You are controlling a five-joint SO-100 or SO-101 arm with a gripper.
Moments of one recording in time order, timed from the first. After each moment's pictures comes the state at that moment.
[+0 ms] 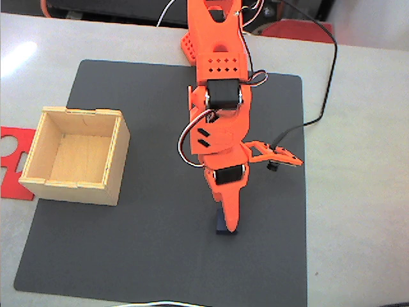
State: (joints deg) arm -10.0 77.0 91.2 49.6 -16.8
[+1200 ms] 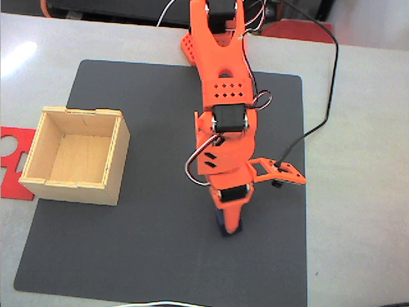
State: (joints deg) arm -9.5 65.4 78.4 54.2 -13.3
